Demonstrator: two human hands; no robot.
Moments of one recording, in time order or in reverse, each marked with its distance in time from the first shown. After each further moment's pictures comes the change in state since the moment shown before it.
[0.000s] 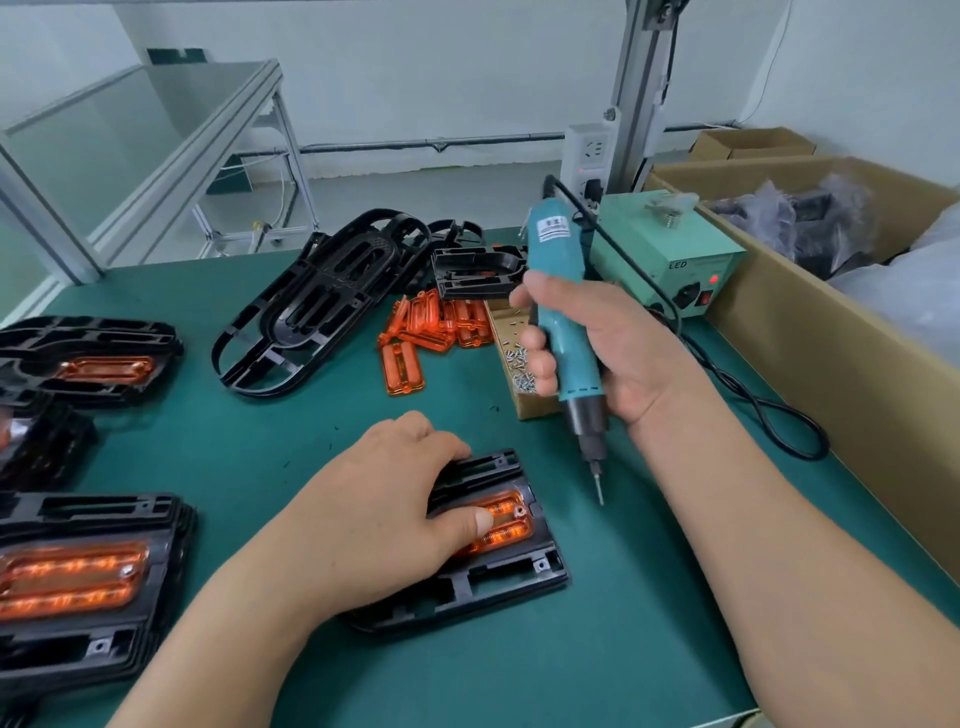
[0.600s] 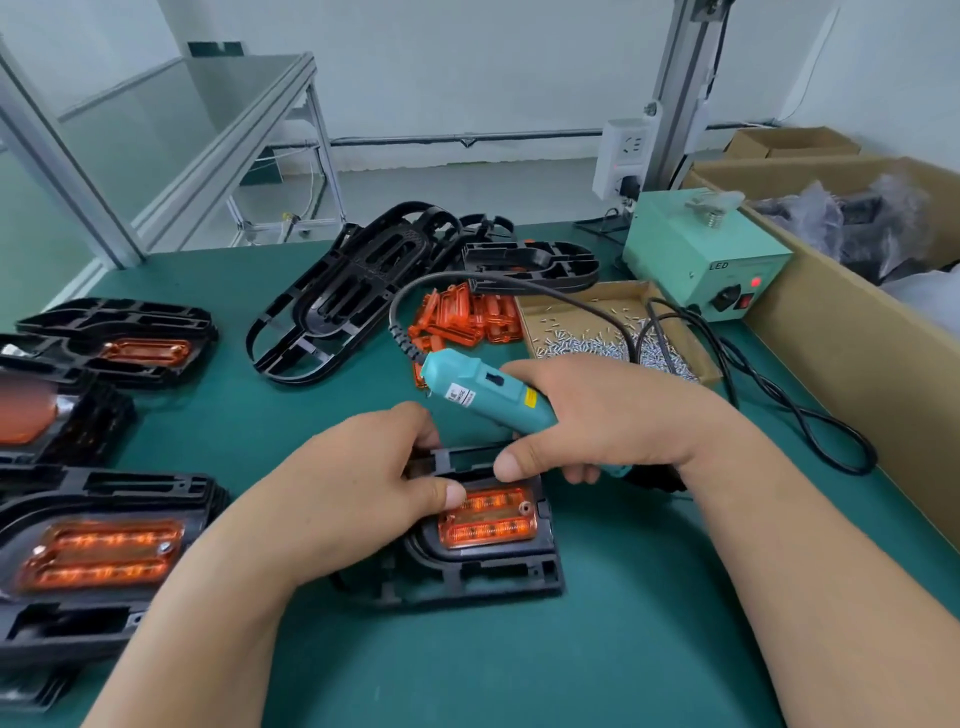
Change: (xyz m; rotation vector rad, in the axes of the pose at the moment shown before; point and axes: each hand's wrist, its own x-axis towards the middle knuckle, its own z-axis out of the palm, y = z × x) left_hand -0.005 -0.028 -0.017 -0.125 0.004 -0.206; right_hand -0.016 0.007 0.026 -1.095 -0.385 0.082
